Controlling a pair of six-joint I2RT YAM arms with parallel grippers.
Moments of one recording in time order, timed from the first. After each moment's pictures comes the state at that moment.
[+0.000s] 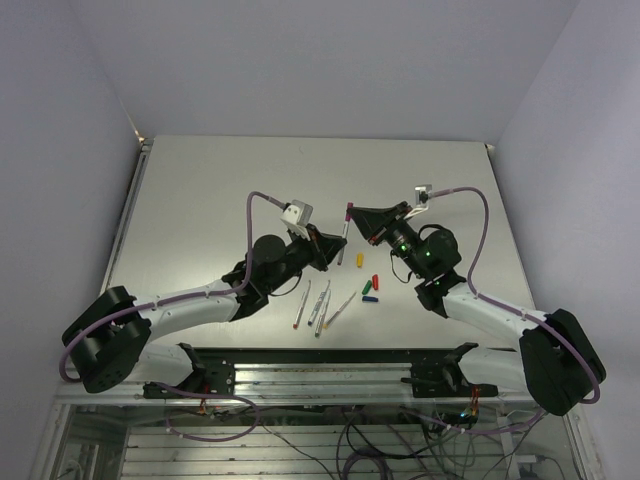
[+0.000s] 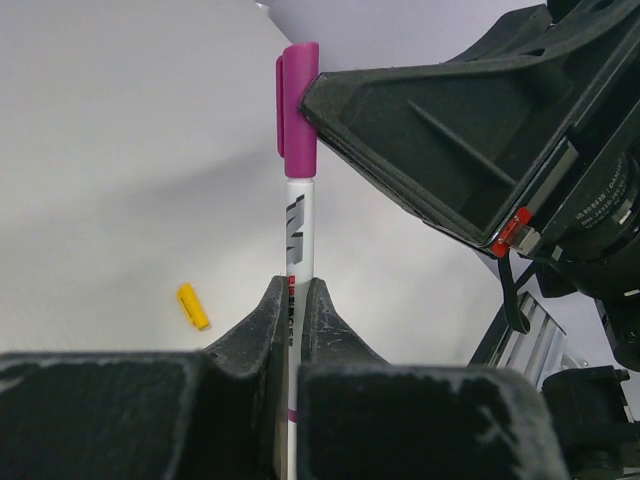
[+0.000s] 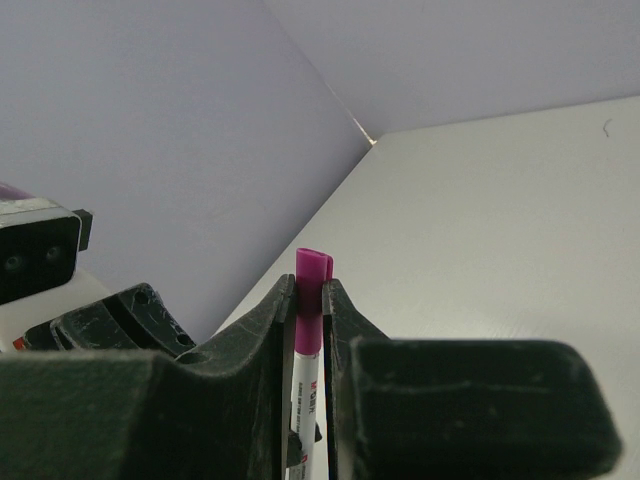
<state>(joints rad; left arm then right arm) -0.91 1.30 0.62 0.69 -0.07 -0.53 0.56 1.19 0.48 0.94 -0.15 0.68</state>
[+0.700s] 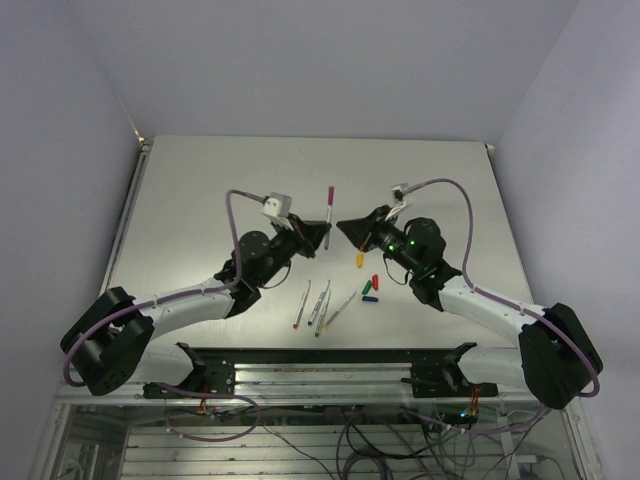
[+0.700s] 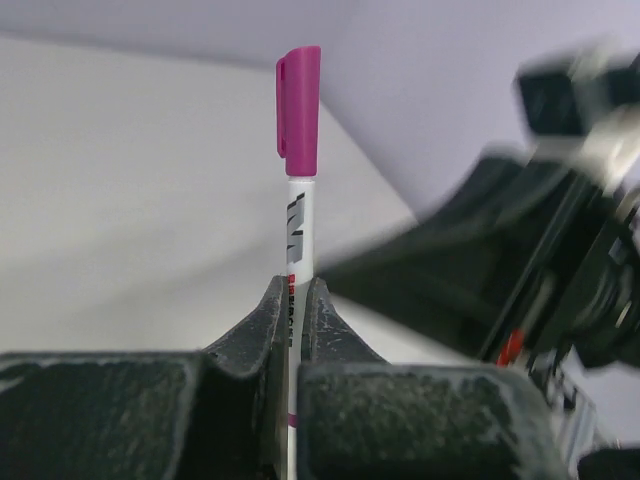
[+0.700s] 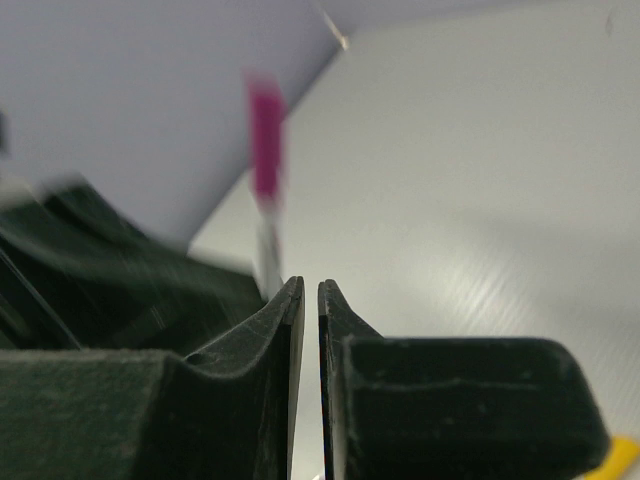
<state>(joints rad) -0.83 1.31 0.56 0.79 -0.08 -0.53 0.58 1.22 0.56 0.69 -0.20 0.60</state>
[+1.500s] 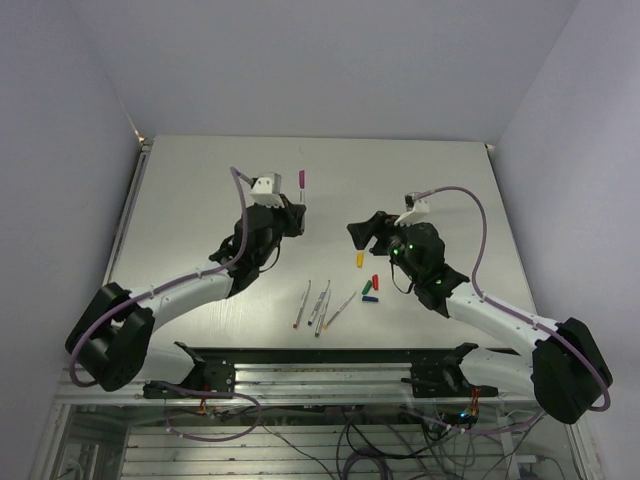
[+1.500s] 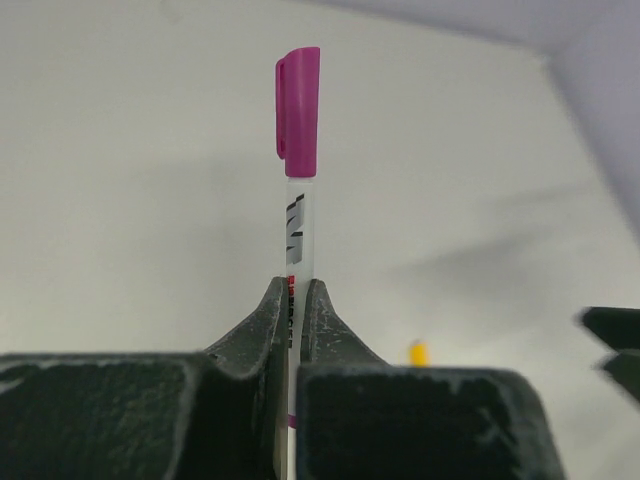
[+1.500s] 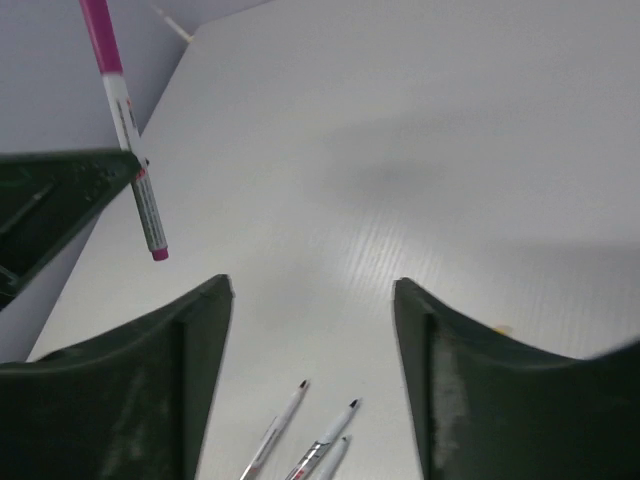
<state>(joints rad) -0.67 1.37 0.73 0.47 -0.27 -0.46 0.60 1.13 0.54 0.40 0.14 0.60</state>
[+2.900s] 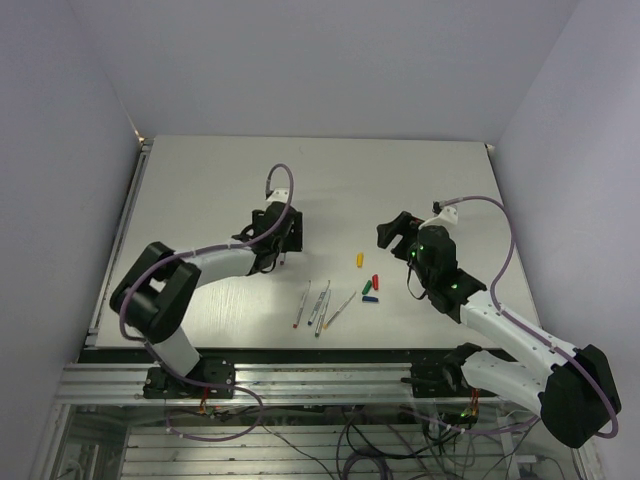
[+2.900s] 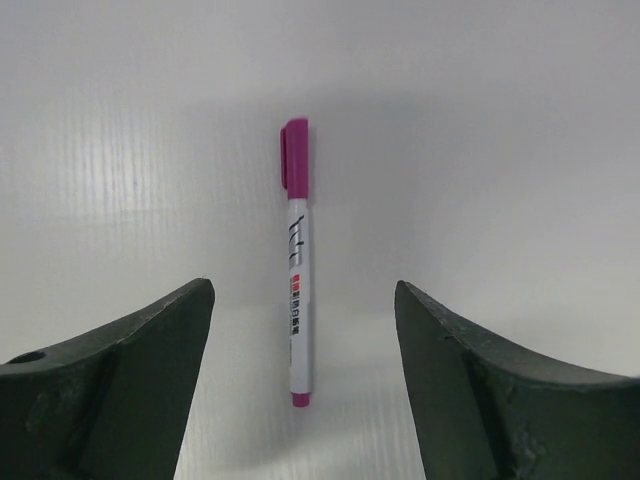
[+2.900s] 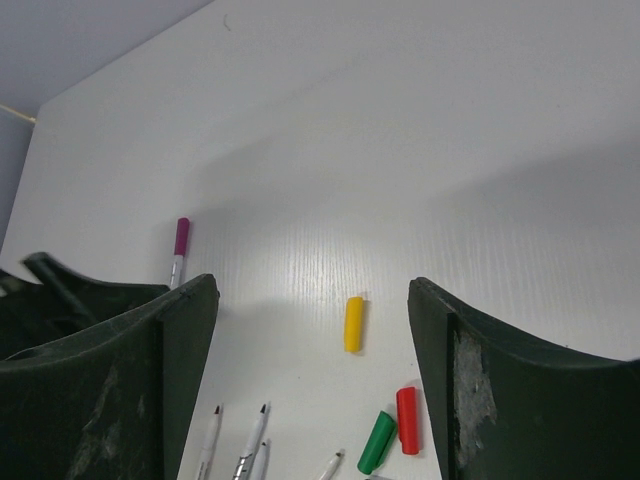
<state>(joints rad) -0.62 1.65 0.86 0.11 -0.38 -0.39 0.54 0.99 0.53 0.13 0.37 0.65</state>
